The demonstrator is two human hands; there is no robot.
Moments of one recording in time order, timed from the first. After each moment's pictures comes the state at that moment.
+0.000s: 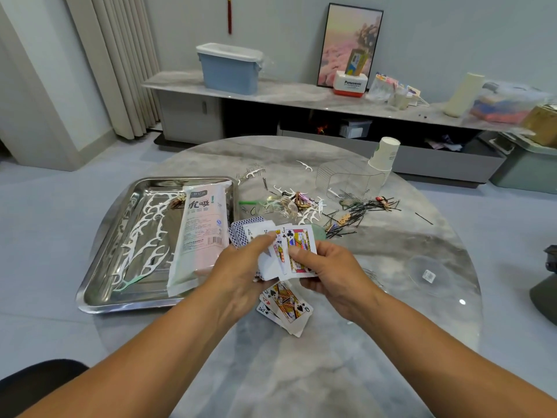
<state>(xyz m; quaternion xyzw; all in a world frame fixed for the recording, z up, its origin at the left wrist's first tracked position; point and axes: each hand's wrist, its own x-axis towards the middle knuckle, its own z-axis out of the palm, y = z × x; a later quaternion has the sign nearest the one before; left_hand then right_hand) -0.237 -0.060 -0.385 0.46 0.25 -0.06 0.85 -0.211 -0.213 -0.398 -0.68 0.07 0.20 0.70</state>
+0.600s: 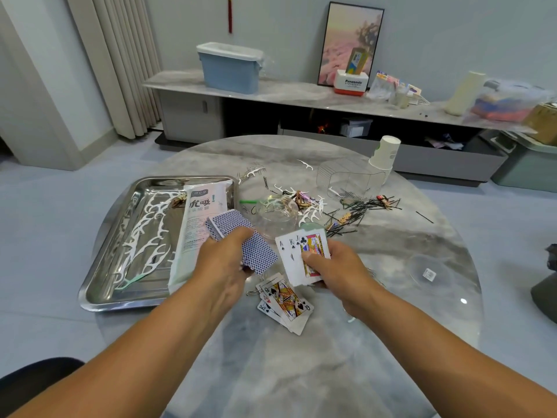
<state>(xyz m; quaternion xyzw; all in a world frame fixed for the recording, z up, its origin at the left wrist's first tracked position) -0.230 -0.041 -0.383 0.43 0.32 0.01 0.85 -0.204 -0.223 -0.406 -0.76 0.08 0.15 0.62</state>
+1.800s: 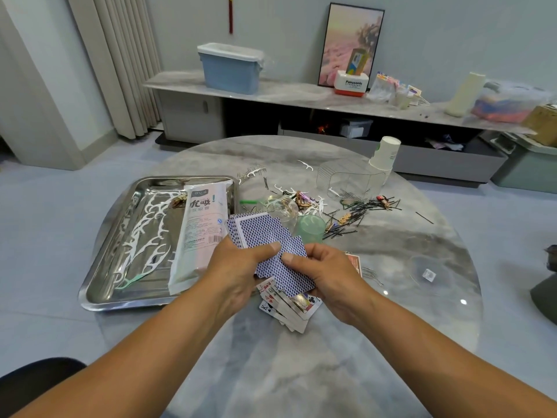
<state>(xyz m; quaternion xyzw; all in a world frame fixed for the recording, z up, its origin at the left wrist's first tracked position) -0.235 -0.052 -0.392 0.51 0.21 -0.03 0.83 -0.218 -0.211 -0.399 -0.66 0.04 0.22 0.72</state>
